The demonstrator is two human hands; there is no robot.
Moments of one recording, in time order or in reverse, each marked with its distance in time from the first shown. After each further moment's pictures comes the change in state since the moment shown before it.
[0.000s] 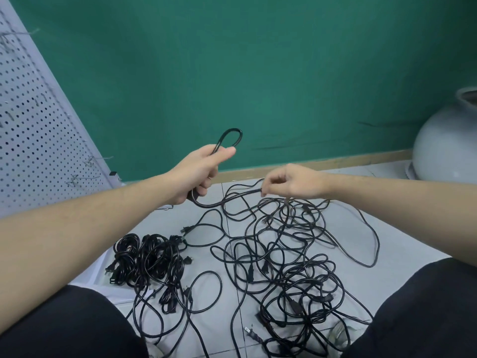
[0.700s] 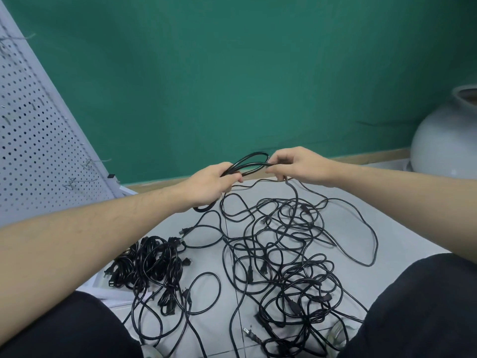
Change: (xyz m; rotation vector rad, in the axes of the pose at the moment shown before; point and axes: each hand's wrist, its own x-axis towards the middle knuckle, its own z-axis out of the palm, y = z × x) left_hand 0.000 -0.008 0.024 0.457 -0.116 0.161; right_hand -0.003 -0.001 -0.027 0.055 0.201 0.001
